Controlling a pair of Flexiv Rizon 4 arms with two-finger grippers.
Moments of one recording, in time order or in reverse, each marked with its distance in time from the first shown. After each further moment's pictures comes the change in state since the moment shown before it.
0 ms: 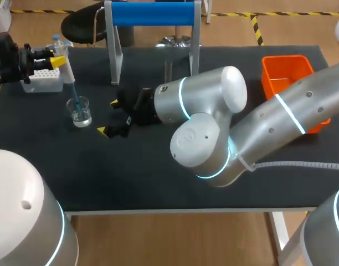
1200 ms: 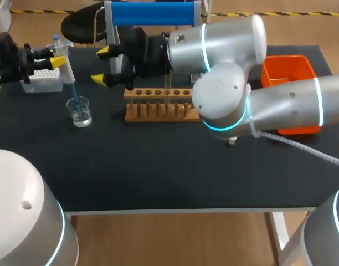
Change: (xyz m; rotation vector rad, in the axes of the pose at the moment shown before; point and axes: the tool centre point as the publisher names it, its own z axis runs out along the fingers) left arm 0.000 0.000 0.000 0.000 0.000 0.000; right arm -0.041 0.139 -0.066 -0.257 0.112 -0.240
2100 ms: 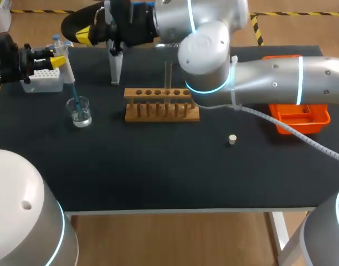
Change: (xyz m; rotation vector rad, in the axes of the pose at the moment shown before) left arm 0.000 0.000 0.000 0.000 0.000 0.000; right arm -0.051 0.047 0.032 -0.097 0.093 0.125
